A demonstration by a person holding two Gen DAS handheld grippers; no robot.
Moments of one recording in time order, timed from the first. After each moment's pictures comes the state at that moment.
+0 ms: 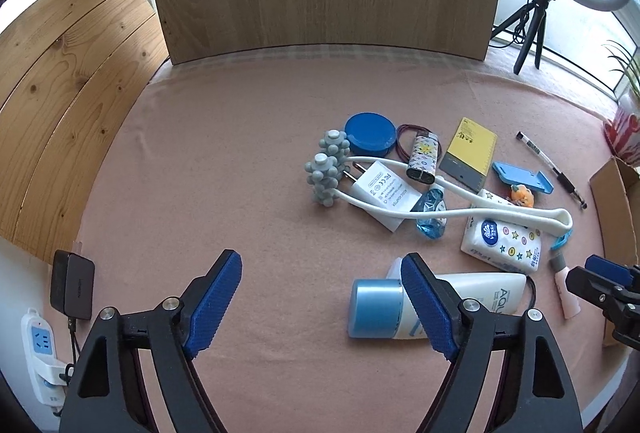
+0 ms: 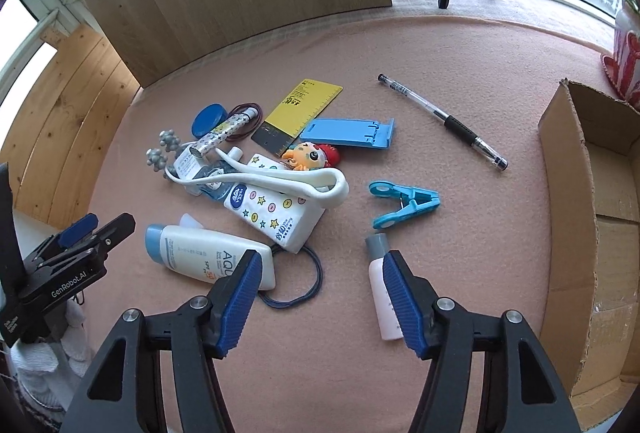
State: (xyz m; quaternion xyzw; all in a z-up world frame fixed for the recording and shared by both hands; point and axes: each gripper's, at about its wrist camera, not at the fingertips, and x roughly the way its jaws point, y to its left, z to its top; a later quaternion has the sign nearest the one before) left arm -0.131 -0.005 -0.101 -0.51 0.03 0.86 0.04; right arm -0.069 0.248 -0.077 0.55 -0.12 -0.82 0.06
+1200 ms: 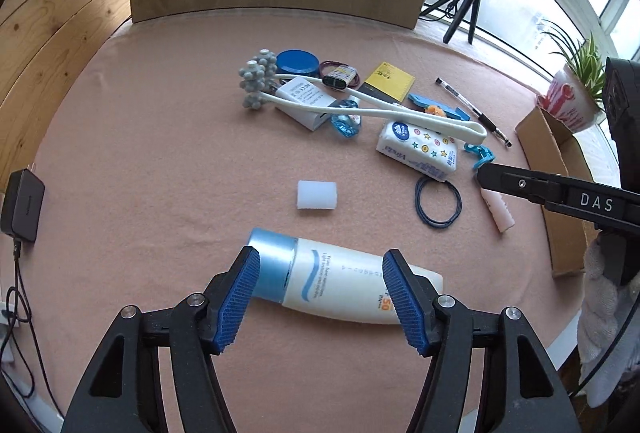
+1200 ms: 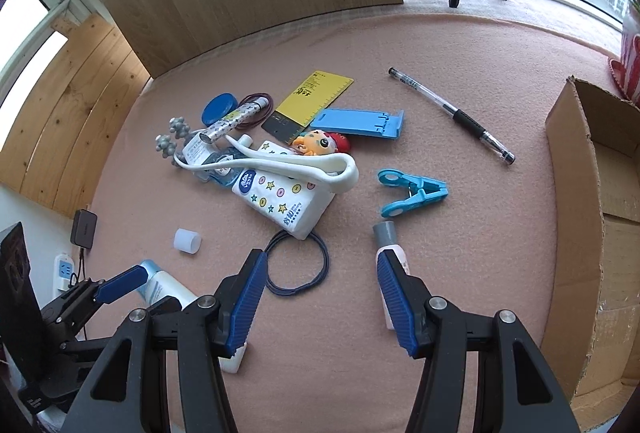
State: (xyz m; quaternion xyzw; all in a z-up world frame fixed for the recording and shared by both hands) left arm -0.036 -0.010 -0.112 -0.53 -0.04 0.84 0.13; right arm -0.060 0.242 -0.078 0.55 -0.10 -0.82 0.09
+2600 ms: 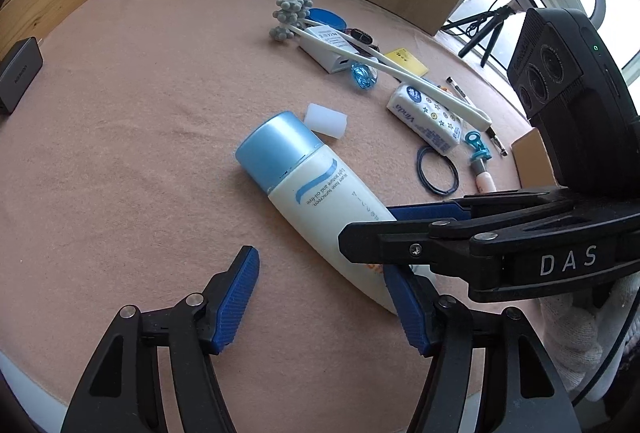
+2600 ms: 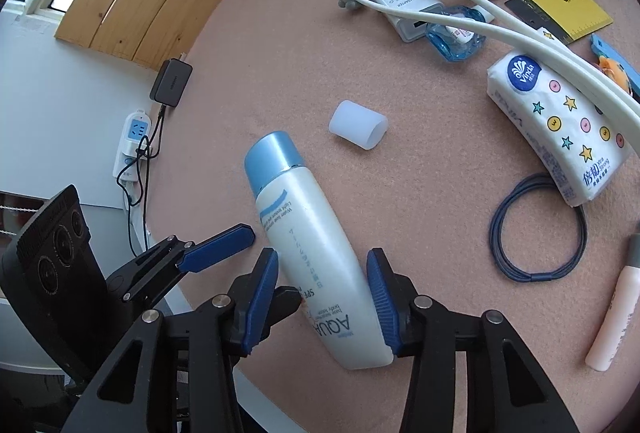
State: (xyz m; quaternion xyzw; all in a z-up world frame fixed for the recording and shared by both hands) left arm 0.003 -0.015 -0.157 -0.53 -0.15 0.83 0.11; right arm -0.060 0.131 -0.129 0.67 -0.05 -0.66 0.34
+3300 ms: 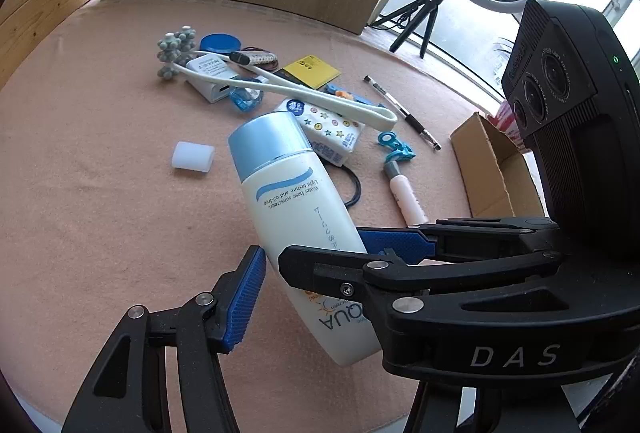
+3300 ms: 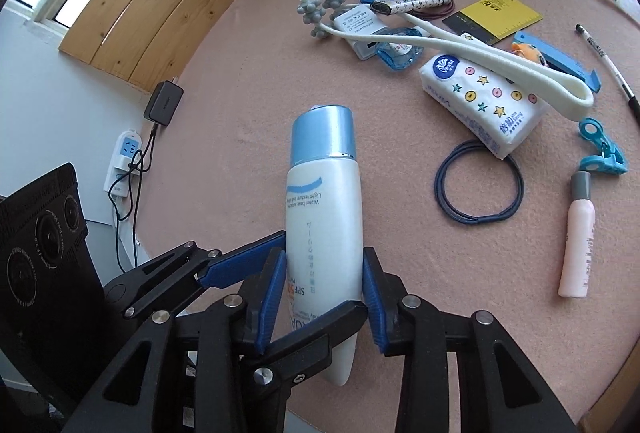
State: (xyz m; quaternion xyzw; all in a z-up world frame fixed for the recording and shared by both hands) left arm -0.003 0.064 -0.119 -0.50 -0.12 0.84 0.19; right arm -0.034 0.169 -0.098 0.62 -0.06 -0.73 0.29
